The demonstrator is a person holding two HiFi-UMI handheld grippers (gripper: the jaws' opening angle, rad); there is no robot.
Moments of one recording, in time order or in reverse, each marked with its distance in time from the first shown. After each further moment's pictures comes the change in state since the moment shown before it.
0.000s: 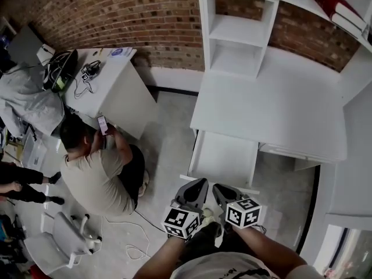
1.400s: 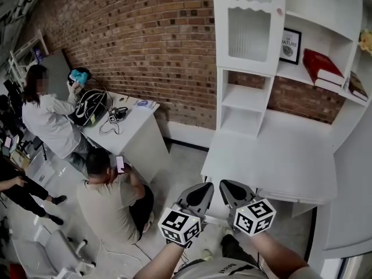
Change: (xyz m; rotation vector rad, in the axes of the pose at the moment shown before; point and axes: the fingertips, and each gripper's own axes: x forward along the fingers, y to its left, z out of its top) left arm -0.046 -0.053 0.218 0.142 -0.244 -0.074; right arm -0.086 0.147 0.234 -0.397 -0.371 0.113
